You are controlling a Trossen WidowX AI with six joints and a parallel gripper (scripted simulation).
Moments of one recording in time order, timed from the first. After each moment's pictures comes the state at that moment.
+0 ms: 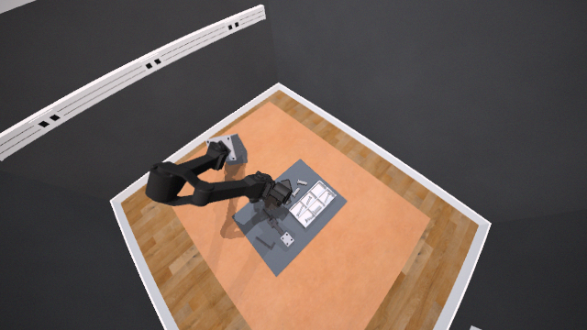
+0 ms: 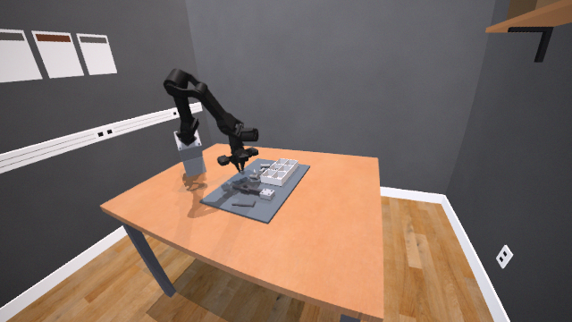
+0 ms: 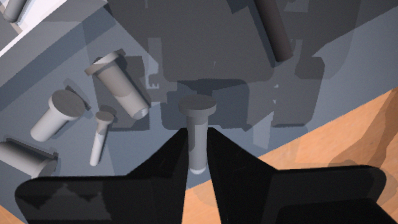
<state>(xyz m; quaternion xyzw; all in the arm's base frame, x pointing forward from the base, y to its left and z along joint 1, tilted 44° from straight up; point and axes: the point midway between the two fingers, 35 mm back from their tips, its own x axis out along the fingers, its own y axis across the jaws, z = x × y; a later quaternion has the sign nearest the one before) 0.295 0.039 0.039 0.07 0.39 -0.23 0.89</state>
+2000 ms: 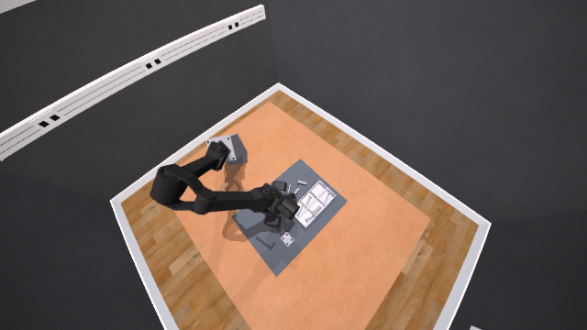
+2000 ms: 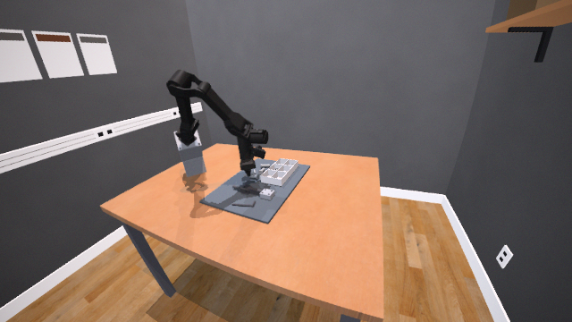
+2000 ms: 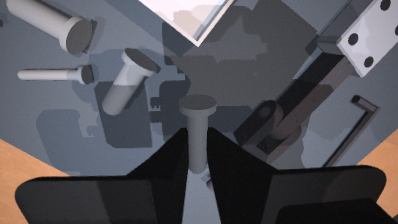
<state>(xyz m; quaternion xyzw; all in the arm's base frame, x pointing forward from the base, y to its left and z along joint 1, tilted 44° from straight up) 0.339 0.035 0.079 -0.44 0.45 0.01 0.78</state>
